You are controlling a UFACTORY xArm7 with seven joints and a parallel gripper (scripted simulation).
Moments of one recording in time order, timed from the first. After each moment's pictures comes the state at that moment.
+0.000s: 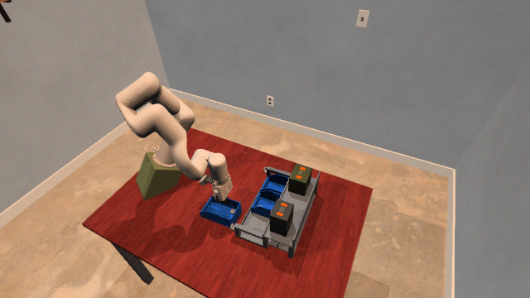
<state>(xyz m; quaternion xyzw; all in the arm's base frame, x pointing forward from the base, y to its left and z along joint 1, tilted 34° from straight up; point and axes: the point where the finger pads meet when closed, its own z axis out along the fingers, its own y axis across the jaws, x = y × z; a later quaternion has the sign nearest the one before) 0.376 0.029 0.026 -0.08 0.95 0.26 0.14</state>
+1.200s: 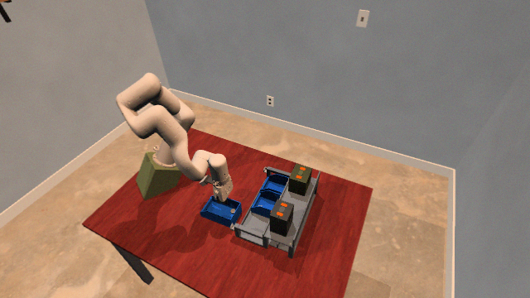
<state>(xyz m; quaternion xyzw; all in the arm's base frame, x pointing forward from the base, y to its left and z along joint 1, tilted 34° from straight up) 0.378 0.032 0.024 -0.08 0.95 0.26 0.14</state>
